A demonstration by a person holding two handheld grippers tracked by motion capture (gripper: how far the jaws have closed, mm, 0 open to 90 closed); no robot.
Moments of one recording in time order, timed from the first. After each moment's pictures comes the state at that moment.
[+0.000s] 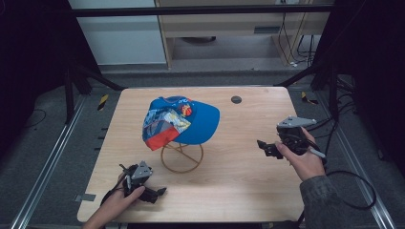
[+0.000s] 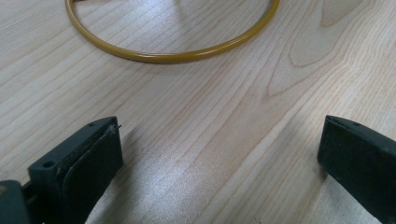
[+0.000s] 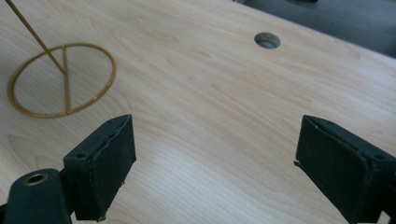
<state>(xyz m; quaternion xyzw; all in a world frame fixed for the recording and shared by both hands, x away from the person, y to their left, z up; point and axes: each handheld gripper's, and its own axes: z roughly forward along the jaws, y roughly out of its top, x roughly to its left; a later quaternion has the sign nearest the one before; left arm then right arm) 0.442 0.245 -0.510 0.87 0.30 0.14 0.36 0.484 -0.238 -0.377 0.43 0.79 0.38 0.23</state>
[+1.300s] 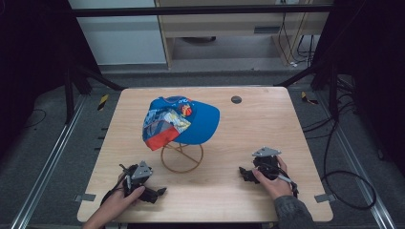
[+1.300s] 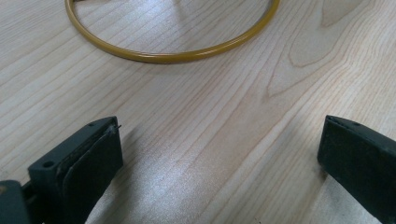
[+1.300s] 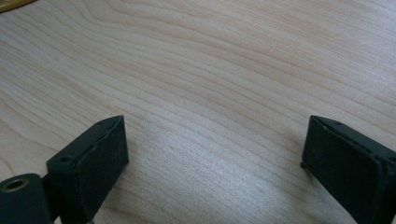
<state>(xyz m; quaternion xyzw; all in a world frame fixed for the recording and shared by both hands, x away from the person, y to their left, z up) 0.442 0.245 -0.510 0.87 0.30 0.14 0.36 0.475 -0.194 -0.511 0.46 0.80 0.34 0.20</state>
